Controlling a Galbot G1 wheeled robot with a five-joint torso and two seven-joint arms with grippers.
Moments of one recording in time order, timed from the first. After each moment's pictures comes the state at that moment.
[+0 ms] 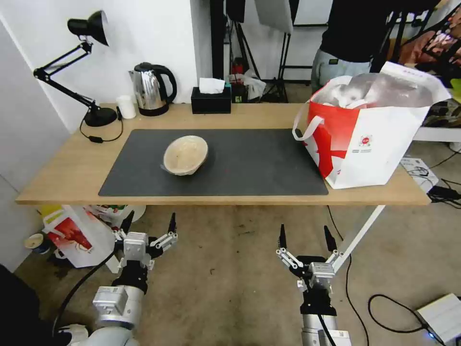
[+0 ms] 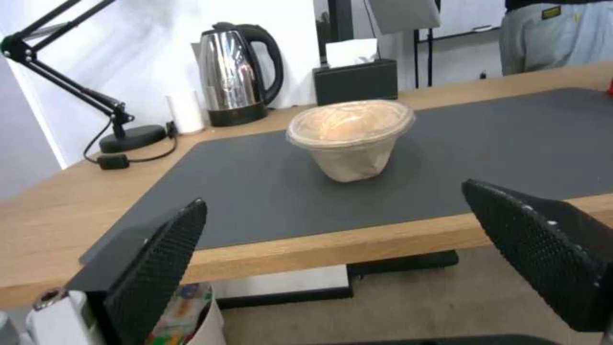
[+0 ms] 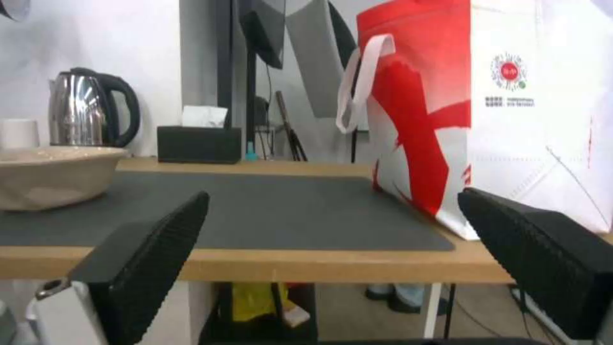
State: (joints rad) left arm 1.80 -1.50 -0.55 -2.30 0.00 0.00 0.00; right arm -1.56 0.94 -0.14 2.11 -0.07 0.31 0.95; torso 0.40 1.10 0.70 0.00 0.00
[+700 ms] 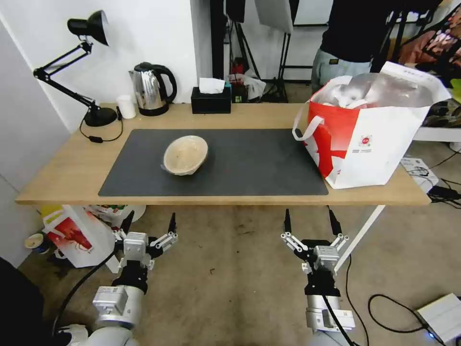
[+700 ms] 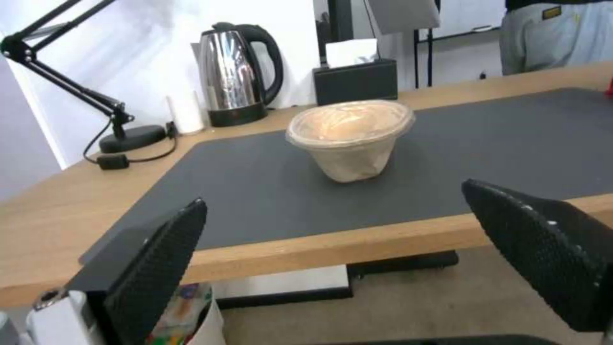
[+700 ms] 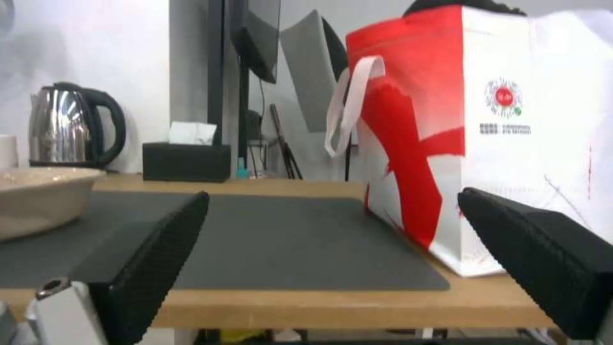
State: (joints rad) left arm 1.80 -1.50 -0.55 -2.30 0.00 0.00 0.00; right arm -1.48 0.91 -0.11 2.10 -0.02 0.30 0.94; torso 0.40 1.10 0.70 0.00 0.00
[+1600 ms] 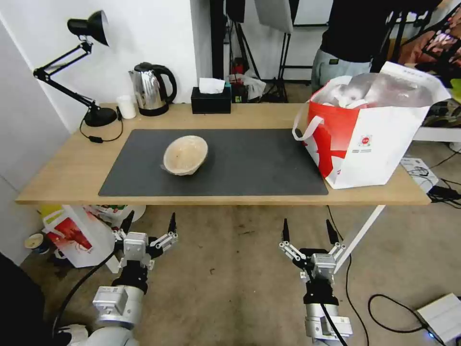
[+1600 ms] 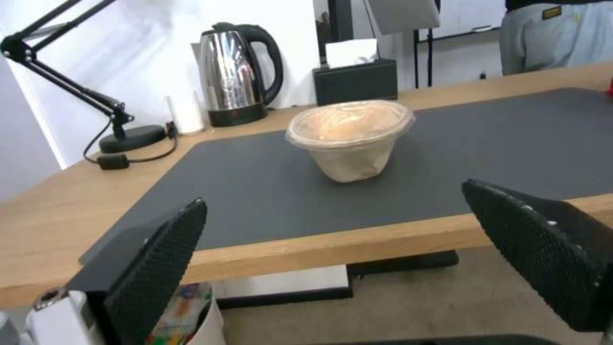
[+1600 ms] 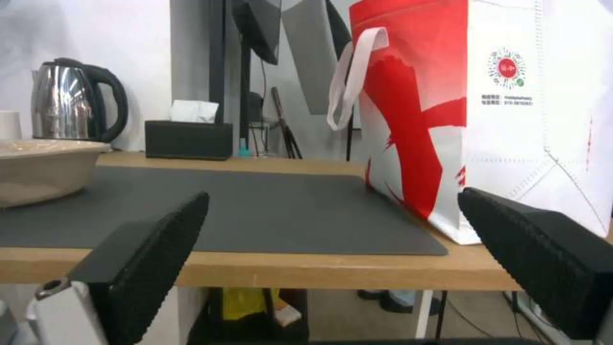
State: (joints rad) left arm 1.80 -1.50 -0.55 -2.30 0.00 0.00 0.00; right arm -1.51 0.91 -0.12 2.09 -0.02 0.30 0.94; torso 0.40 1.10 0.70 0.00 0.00
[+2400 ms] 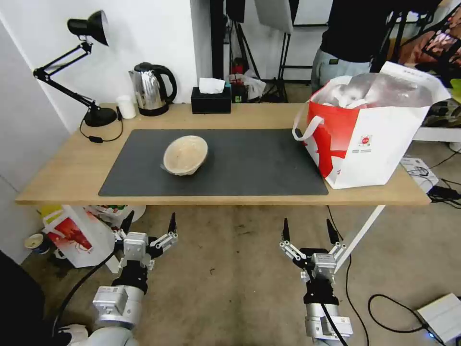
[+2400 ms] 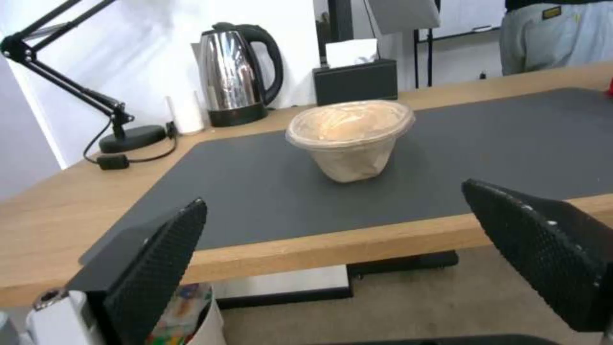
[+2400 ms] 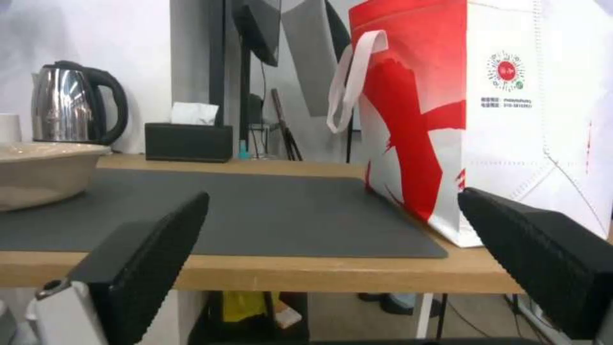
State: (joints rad) left arm 1.80 -1.50 -0.55 -2.30 0.00 0.00 0.00; right arm -1.51 0.91 -0.12 2.09 -0.03 0.30 0.94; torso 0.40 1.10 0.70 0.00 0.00
